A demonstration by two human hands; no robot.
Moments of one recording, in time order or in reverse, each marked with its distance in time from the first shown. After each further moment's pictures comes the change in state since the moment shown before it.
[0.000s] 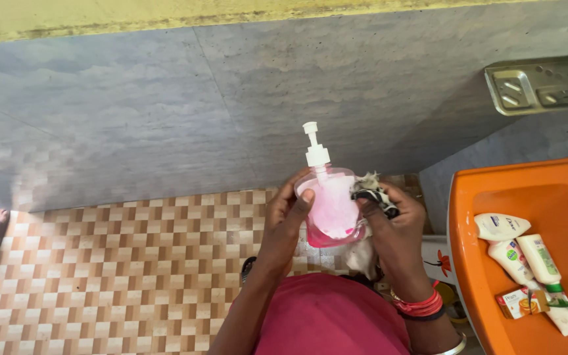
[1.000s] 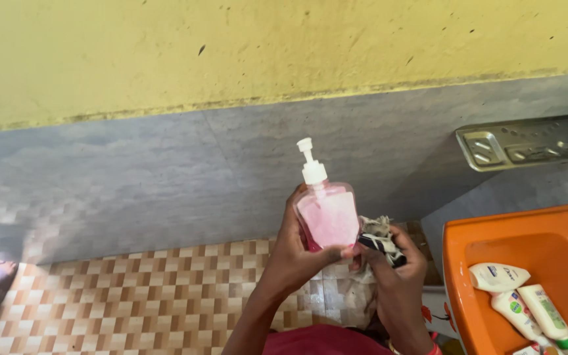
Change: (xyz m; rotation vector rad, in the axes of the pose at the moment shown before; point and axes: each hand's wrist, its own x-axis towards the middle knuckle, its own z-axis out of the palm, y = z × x) left_hand 0.034 0.069 0.031 0.069 -0.158 0.125; right_hand 0.007 -0.021 -0.006 0.301 0.070 0.031
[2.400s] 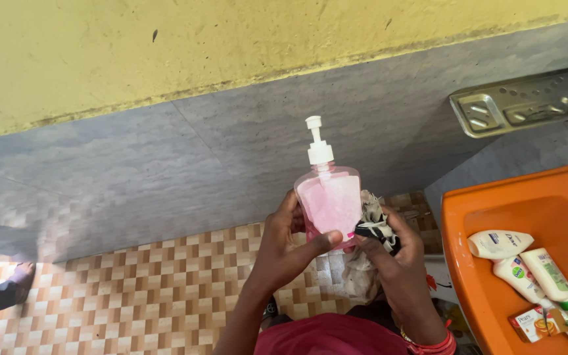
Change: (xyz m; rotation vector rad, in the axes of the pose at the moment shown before) left_hand -0.003 0.012 0.008 0.214 -0.058 -0.059; right_hand -0.002 -0.025 -0.016 -0.139 -0.035 0.160
